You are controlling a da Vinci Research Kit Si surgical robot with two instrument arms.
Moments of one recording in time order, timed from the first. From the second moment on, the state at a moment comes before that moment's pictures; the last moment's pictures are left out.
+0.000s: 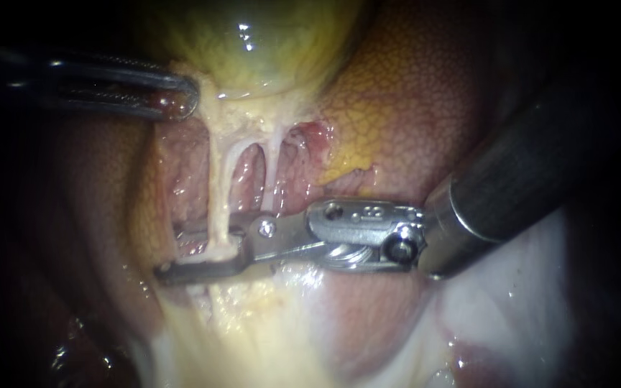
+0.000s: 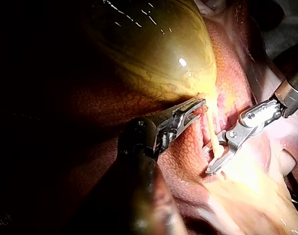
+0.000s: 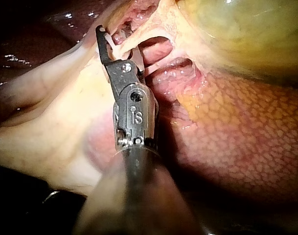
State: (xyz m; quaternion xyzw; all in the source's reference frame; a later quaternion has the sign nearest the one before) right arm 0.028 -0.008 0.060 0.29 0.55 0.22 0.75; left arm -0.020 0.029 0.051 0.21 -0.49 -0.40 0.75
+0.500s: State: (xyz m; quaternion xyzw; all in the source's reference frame) right arm 0.027 -0.007 0.061 0.30 0.57 0.21 0.73; left arm -0.020 0.029 0.051 0.21 -0.49 -0.40 0.75
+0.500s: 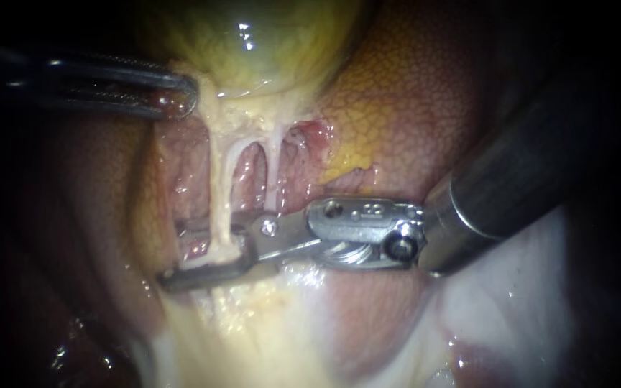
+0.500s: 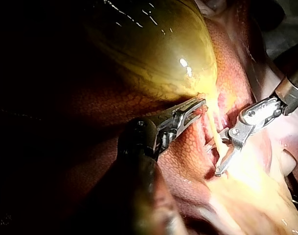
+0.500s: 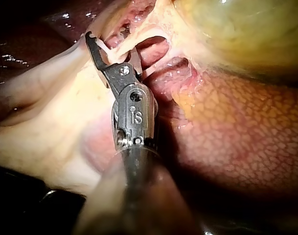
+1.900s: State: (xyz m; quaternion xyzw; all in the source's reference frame) right arm 0.022 -0.005 0.058 0.50 0.66 0.13 0.55; left arm -0.020 0.029 0.051 0.21 -0.49 -0.40 0.75
